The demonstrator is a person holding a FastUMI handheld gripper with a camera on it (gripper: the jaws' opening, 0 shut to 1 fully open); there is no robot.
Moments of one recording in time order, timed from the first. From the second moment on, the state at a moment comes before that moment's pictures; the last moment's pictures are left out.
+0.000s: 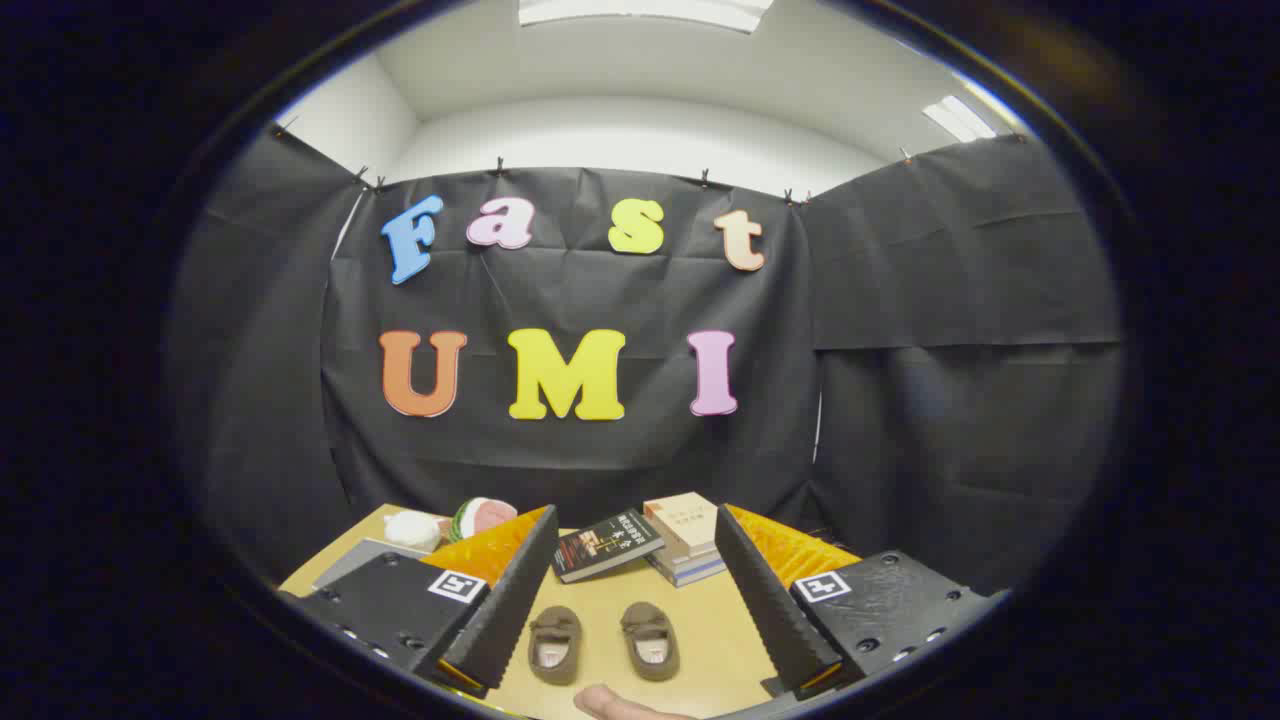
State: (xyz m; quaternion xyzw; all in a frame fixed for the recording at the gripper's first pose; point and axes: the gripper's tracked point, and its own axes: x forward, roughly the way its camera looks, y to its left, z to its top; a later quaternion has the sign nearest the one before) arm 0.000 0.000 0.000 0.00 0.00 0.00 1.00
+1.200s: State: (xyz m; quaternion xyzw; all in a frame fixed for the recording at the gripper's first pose) arm 0.079 0.080 -0.060 0.00 0.07 0.10 0.99
